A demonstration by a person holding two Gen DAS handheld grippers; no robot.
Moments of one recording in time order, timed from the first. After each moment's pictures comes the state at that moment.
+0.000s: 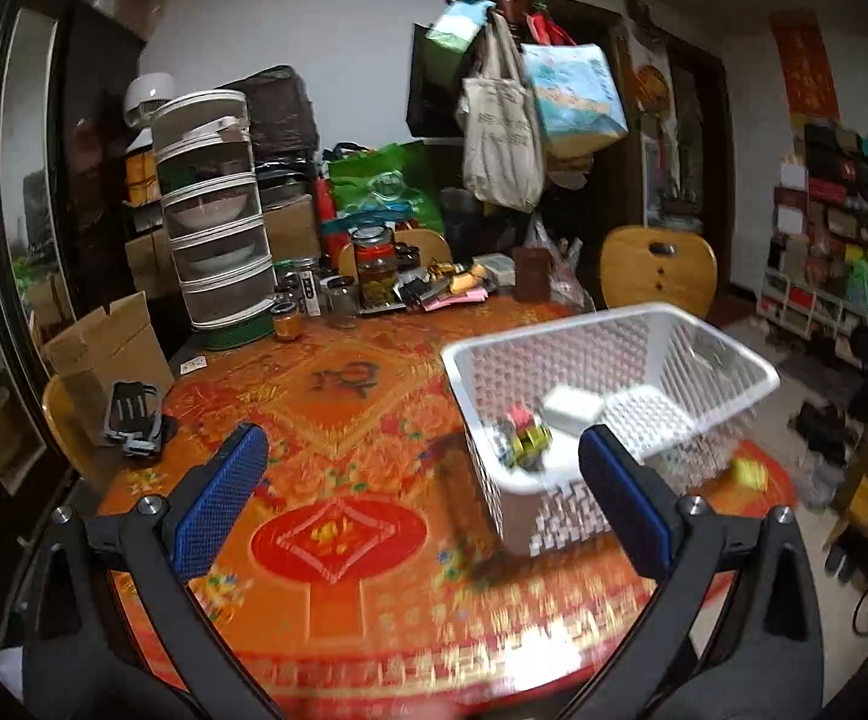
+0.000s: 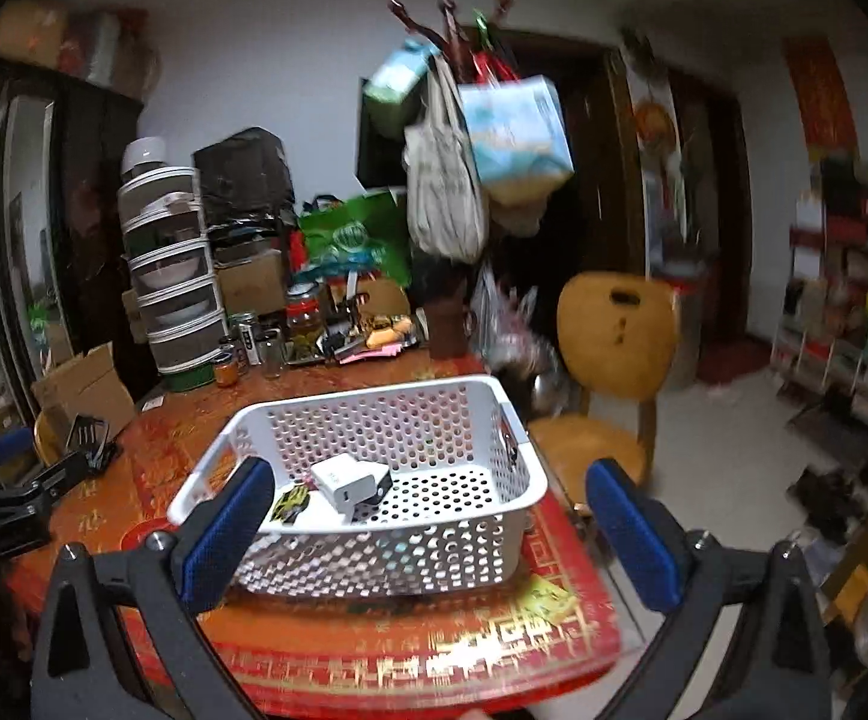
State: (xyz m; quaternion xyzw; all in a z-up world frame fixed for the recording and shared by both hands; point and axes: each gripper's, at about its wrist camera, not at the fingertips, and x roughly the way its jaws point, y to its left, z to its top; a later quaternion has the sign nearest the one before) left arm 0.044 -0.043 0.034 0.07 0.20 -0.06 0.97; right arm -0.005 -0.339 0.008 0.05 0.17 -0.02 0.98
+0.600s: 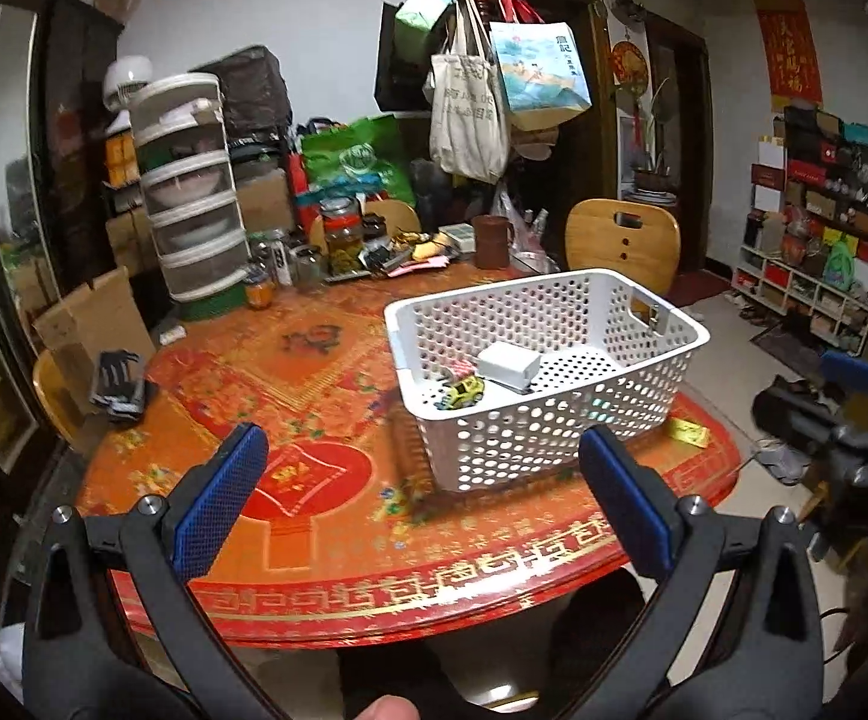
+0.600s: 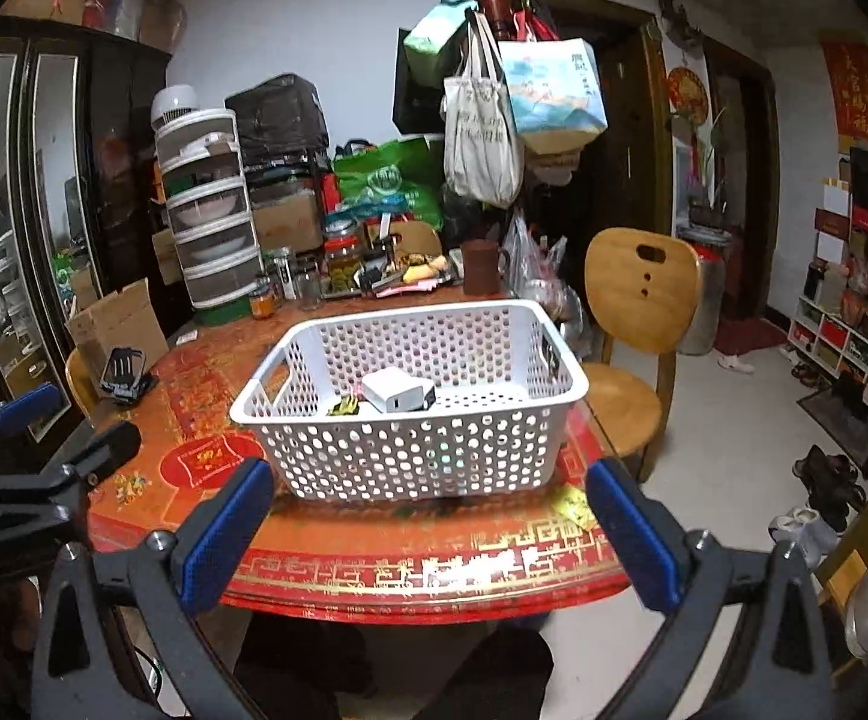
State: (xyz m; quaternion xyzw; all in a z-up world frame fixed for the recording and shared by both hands) left arm -0.005 -0.082 0.035 0.06 0.24 -0.09 0.97; right arm -0.033 -0.312 -0.009 0.05 0.25 0.01 0.97
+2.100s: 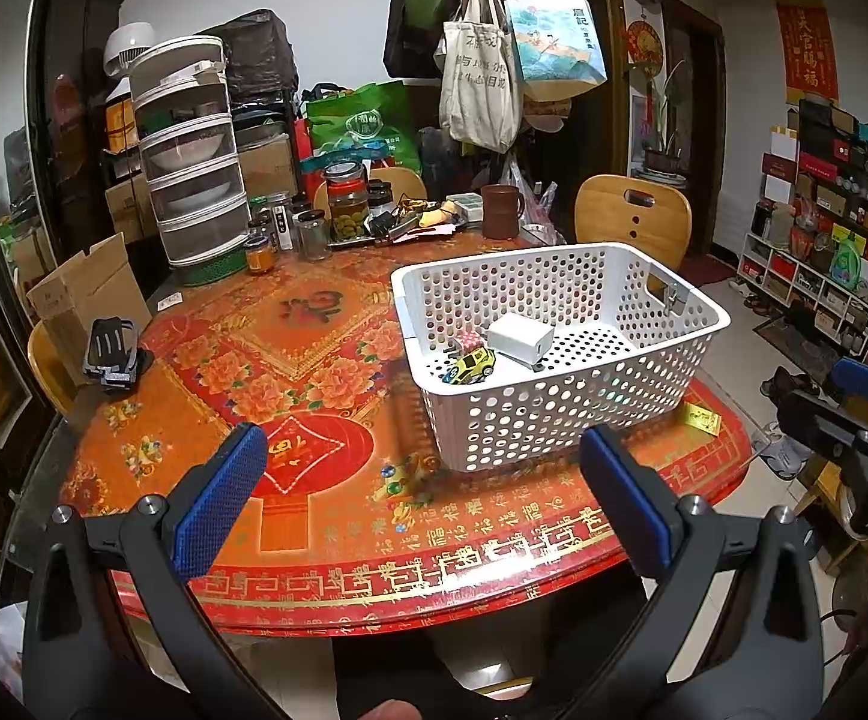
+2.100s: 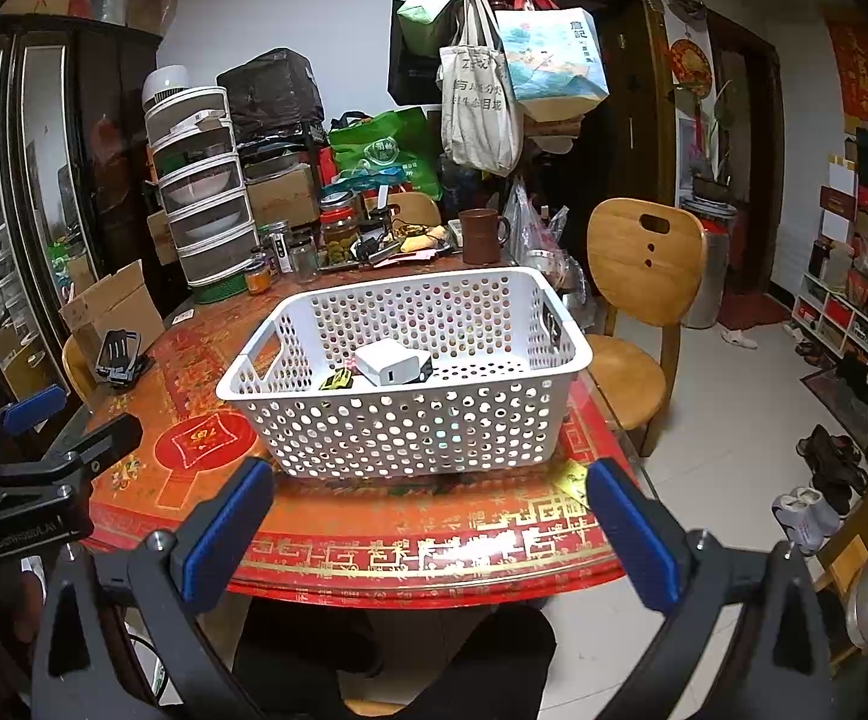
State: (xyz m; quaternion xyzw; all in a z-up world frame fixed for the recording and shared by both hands) left arm 0.019 -0.088 0.018 0.05 0.27 -0.07 0.96; right arm -0.022 -0.323 -0.023 0.06 0.27 0.02 0.96
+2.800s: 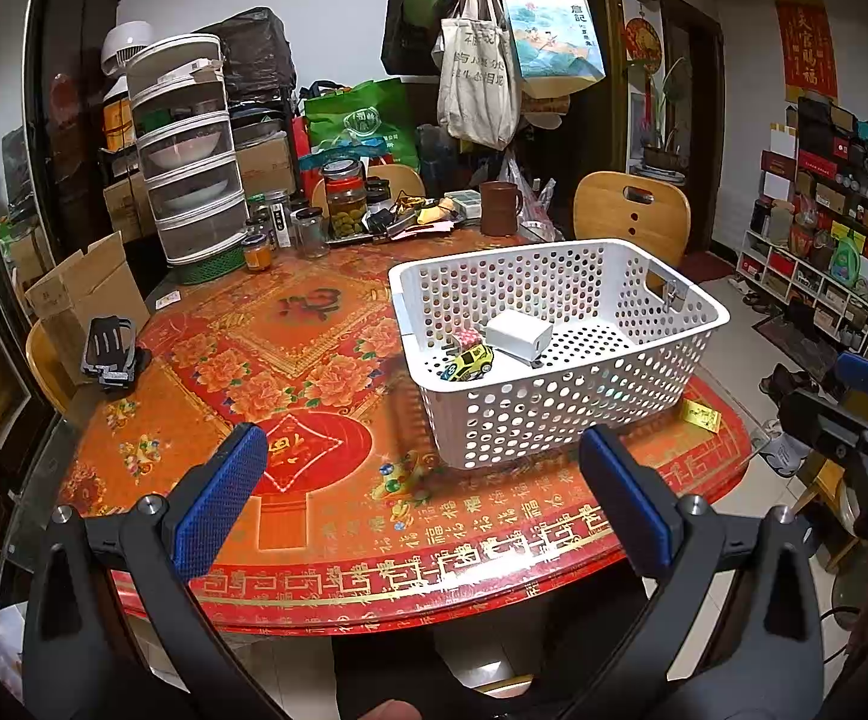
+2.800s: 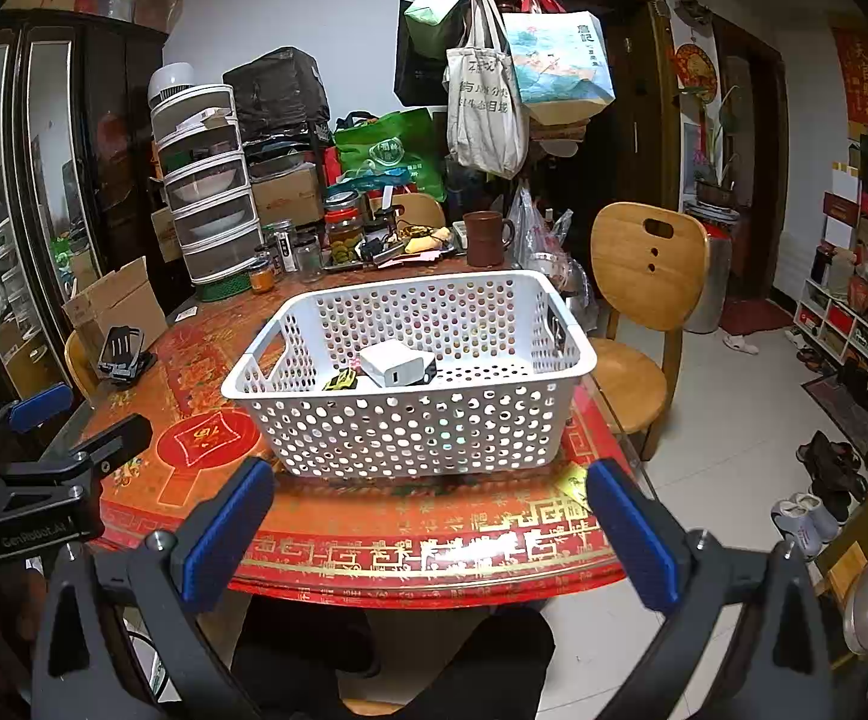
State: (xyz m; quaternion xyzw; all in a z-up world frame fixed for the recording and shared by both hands) left arm 0.022 -0.093 0.016 0.05 0.27 -0.07 0.96; right arm -0.022 -0.319 -0.021 0.05 0.27 0.02 0.96
